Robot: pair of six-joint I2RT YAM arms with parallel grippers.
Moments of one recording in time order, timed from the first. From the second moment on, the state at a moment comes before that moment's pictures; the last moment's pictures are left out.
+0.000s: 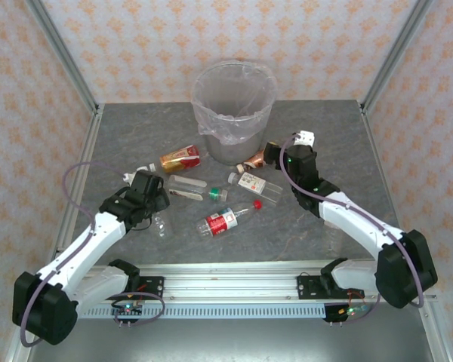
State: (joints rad) left arm -0.33 0.97 0.69 -0.71 -0.27 -0.73; right arm 0.49 1.22 0.78 0.07 0.39 0.42
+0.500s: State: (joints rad) left arm -0.33 1.08 1.06 -0.48 -0.30 -0.62; right arm 0.49 1.17 0.72 0.16 0.38 0.40
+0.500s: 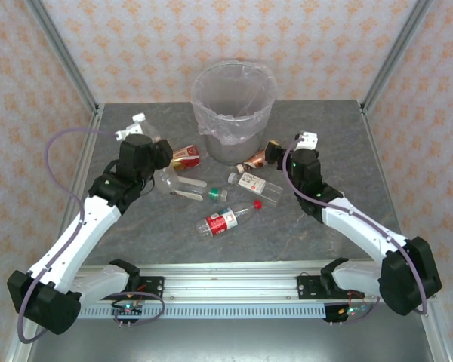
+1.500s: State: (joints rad) left arm -0.35 1.80 1.89 -0.05 -0.07 -0.45; right arm 0.49 0.90 0.62 0.15 0.41 0.45
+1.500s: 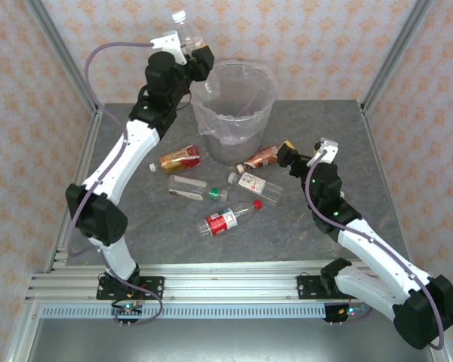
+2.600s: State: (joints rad) left arm -0.43 2.24 2.47 -0.86 -0.18 -0.25; right arm 0.49 0.85 0.59 0.06 0.44 0.47
